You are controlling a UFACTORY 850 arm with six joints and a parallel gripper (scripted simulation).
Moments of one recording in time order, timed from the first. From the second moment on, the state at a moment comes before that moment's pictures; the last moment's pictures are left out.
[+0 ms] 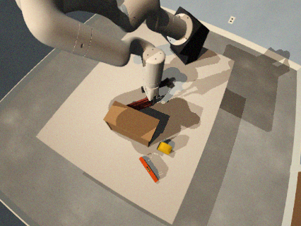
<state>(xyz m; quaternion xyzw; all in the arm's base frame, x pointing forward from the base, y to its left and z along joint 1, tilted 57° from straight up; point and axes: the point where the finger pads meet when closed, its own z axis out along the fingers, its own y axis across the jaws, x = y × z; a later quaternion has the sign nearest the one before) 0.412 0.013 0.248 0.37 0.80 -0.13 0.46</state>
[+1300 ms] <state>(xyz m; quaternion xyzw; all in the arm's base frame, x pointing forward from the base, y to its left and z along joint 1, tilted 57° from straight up) 0.431 0.030 0.253 0.43 0.77 -0.10 0.47</state>
